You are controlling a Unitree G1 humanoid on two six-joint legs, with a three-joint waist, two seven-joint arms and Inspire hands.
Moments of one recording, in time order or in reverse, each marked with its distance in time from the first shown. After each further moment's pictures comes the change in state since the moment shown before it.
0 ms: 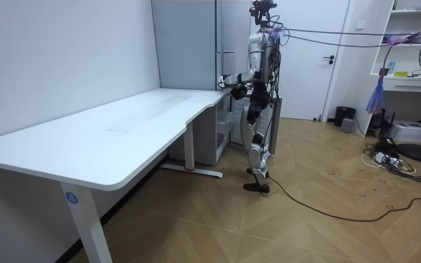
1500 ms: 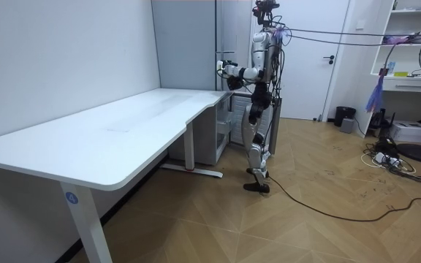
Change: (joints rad) left arm -0.008 -0.010 0.118 -0.231 0.010 0.000 -0.031; right arm -0.015 0.070 -0.117 -0.096 0.029 -0.060 0.149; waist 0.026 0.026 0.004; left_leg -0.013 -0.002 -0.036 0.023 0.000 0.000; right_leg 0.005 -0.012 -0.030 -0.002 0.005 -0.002
